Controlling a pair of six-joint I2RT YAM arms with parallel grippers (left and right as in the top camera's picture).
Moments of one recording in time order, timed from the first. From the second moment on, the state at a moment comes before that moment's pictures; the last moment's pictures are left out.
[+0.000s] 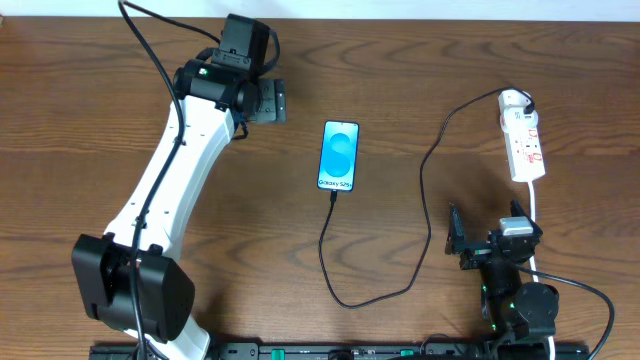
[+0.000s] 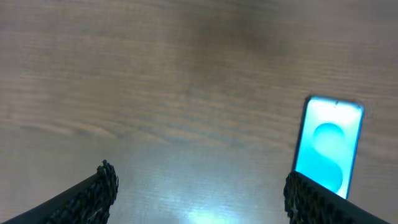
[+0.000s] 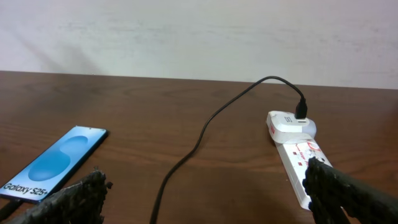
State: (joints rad) left arm -0.28 1.78 1.67 -1.02 -0.15 -0.30; right arm 0.07 0.01 0.01 -0.07 -0.03 -0.04
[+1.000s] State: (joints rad) left arm -0.26 1.20 1.03 -0.91 -0.17 -0.19; right arm 0.07 0.01 0.01 -0.07 -0.03 -0.04
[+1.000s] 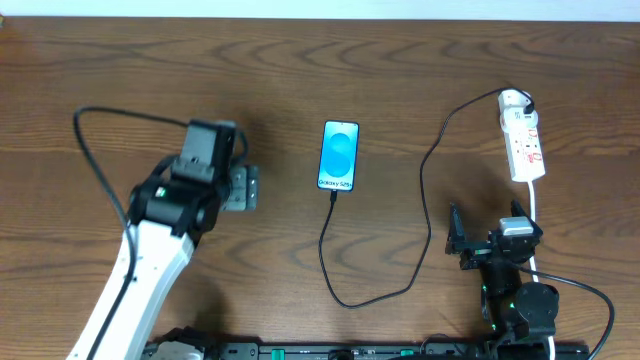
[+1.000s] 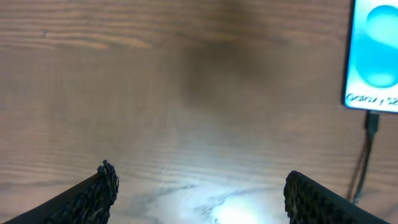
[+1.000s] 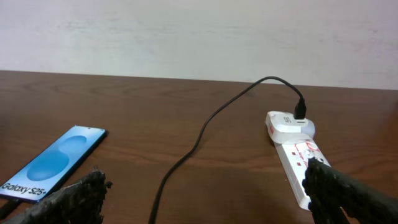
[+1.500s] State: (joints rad) left arm -0.07 0.85 0.75 -0.80 0.00 -0.02; right arm 0.07 0.01 0.01 -0.07 -0.03 -0.04
